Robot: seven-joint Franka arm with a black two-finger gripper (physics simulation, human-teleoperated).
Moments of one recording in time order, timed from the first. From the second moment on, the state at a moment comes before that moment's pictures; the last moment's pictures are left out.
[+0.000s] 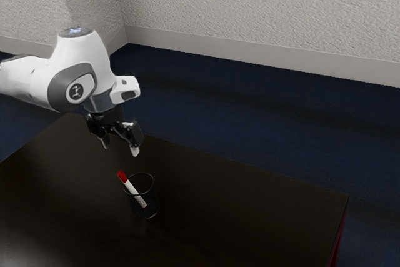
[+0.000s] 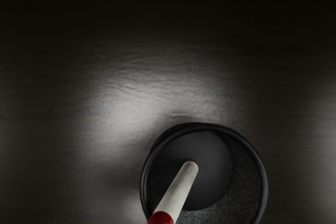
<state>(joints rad) -0.03 -0.21 -0.01 -2.31 -0.02 2.17 -0.06</state>
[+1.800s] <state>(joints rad) -0.03 -0.24 0.06 -2.36 -0.23 2.24 0.16</state>
